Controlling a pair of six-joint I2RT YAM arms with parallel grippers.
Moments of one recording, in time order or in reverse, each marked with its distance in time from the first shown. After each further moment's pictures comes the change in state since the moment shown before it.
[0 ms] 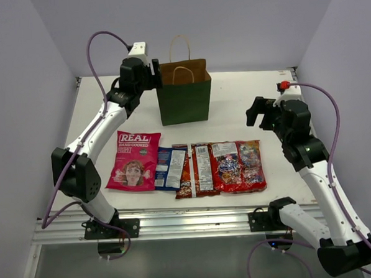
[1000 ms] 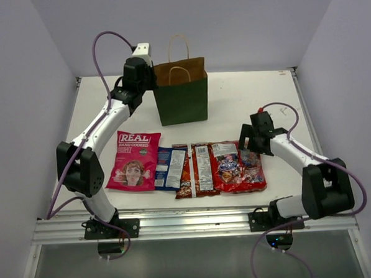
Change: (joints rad) left arm 0.009 0.070 0.024 0.011 0.032 0.007; right arm -0.017 0.457 -0.226 -0.009 0.085 0.179
